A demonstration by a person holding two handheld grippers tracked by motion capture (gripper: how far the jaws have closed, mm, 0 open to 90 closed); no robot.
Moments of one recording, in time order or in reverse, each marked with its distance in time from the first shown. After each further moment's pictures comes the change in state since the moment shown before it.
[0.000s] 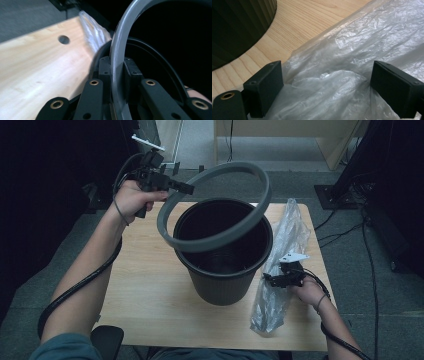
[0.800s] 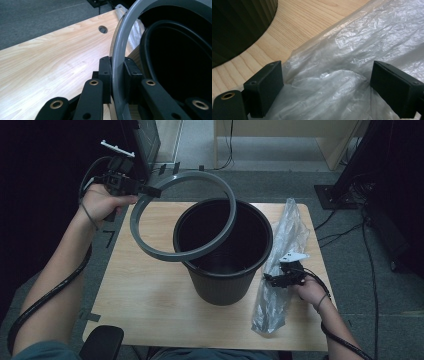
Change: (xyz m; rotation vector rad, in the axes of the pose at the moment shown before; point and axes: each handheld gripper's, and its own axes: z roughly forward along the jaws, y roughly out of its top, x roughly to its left) left arm 0.034 -0.033 -0.054 0.014 0.191 -0.041; right arm -0.002 0.001 -0.001 0.014 0.010 -0.009
